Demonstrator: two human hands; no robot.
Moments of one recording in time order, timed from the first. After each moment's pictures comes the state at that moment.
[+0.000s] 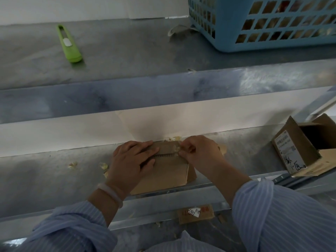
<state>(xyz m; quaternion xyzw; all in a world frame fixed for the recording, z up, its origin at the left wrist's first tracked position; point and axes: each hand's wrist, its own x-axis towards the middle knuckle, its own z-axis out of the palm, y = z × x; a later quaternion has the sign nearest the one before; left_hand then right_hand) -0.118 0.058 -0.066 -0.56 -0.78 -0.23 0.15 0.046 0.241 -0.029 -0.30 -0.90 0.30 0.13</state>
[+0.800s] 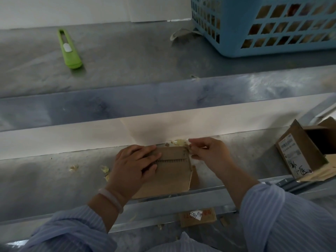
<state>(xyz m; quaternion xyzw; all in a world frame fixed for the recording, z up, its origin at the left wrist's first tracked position) -0.116 0.055 -0.062 -0.57 -0.78 -0.22 0.12 0.048 0.262 -0.041 -0.35 -0.67 0.62 0.20</state>
